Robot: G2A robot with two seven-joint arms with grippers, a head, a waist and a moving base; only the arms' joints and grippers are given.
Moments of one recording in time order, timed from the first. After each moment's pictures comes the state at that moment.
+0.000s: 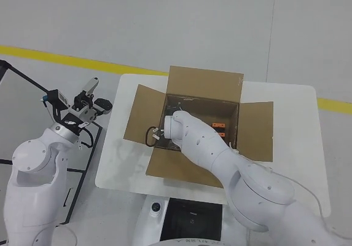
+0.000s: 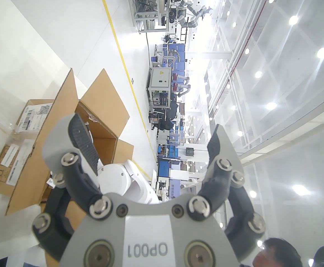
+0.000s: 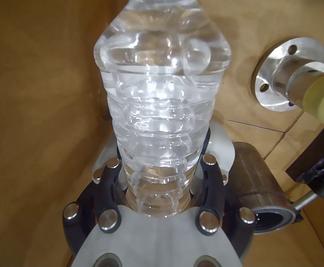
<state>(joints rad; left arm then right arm) 1.64 -1.14 -1.83 -1.99 -0.40 0.22 -0.53 -0.53 -1.90 0.29 -0.36 -0.31 0.59 0.74</state>
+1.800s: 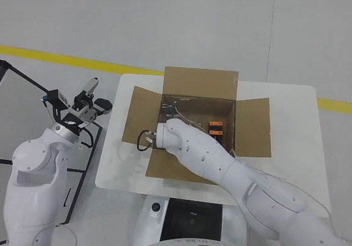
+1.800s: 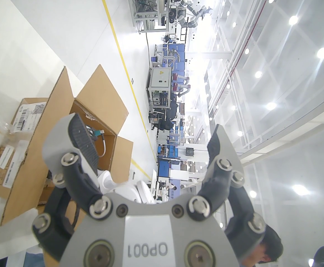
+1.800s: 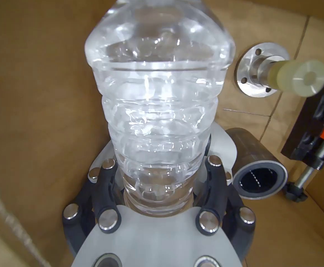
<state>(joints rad) 1.64 -1.14 -1.83 -1.99 -0.40 0.22 -0.53 -0.69 -1.72 0.40 -0.91 -0.61 0.90 0.76</state>
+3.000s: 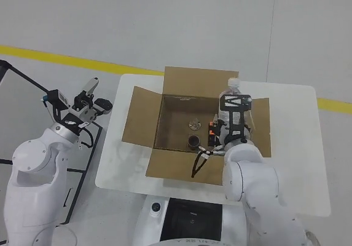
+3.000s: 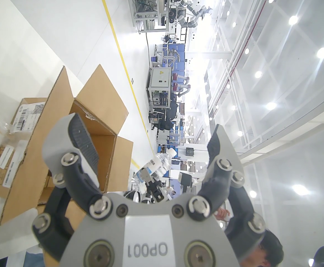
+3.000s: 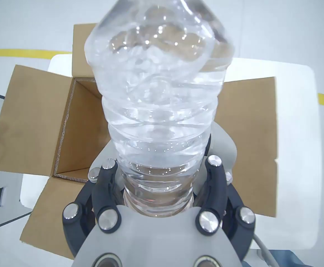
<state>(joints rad) 1.64 -1.14 -1.83 -1.99 -0.40 0.22 -0.53 -1.40 -1.39 0.97 -2.27 -1.82 0.57 1.25</state>
